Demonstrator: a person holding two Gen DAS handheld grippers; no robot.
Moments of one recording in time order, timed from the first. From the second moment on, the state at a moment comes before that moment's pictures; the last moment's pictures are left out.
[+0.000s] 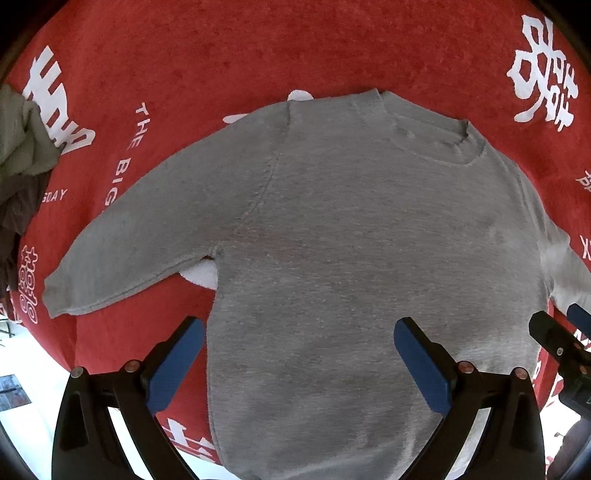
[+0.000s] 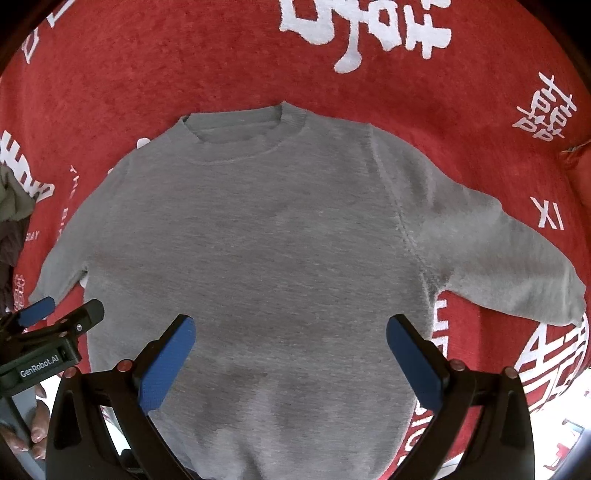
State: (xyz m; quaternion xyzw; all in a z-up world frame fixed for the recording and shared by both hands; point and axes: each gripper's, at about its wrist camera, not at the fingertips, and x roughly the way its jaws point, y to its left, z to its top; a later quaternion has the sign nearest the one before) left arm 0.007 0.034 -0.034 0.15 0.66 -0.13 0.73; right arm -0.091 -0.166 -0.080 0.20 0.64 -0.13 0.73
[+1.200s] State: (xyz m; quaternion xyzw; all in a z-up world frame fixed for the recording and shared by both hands) left arm 0.024 0.086 -0.037 0.03 0.67 -0.15 0.73; right arm -0.083 -0.130 -0.072 0.18 0.64 -0.11 0.74
